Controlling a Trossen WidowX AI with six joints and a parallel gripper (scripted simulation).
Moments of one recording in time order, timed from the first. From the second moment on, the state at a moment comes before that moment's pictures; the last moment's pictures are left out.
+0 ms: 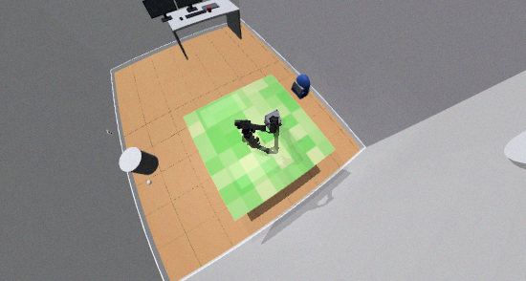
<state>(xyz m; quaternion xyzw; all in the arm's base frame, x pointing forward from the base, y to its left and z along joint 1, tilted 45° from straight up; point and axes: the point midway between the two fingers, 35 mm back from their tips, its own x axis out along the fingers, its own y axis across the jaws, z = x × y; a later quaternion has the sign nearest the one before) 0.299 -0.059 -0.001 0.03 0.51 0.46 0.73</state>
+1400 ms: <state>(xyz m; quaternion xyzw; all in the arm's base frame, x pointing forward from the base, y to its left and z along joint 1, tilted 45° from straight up) 0.300 -0.049 -0.012 0.03 0.51 0.46 0.73</state>
